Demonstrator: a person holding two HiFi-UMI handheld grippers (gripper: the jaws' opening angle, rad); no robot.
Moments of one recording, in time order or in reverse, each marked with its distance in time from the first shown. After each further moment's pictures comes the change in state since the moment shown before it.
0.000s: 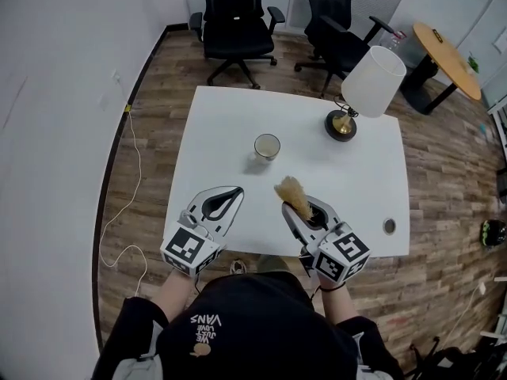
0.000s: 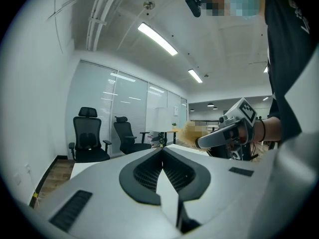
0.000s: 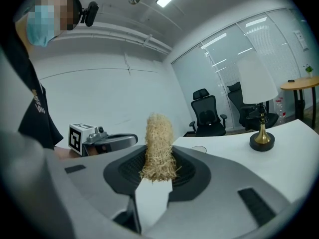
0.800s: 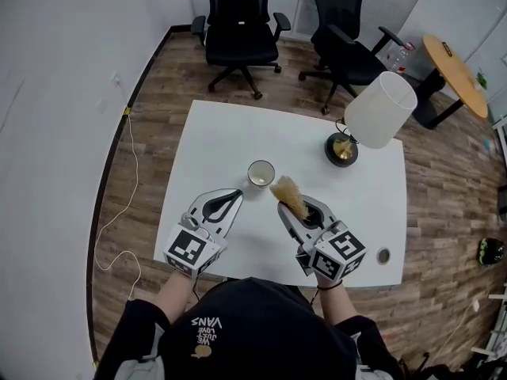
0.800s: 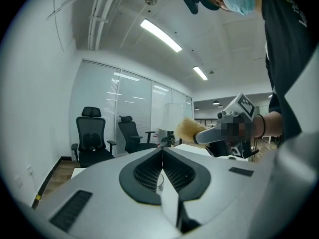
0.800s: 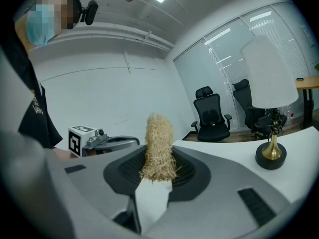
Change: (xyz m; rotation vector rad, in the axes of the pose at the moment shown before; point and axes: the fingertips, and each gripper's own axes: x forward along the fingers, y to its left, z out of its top) left arm 0.070 0.049 0.000 0.002 0.003 0.058; right arm 0.054 -0.068 0.030 -0.011 0.027 0.059
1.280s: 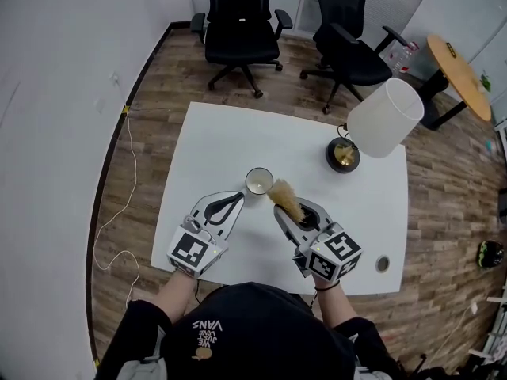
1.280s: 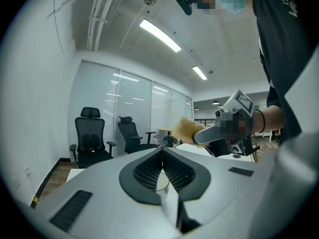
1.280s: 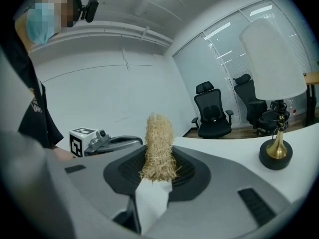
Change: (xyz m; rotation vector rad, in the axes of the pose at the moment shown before) left arm 0.026 0.014 -0.016 0.013 -0.021 -0.001; right arm 0.023 -0.021 -0.009 0.017 0.039 0.022
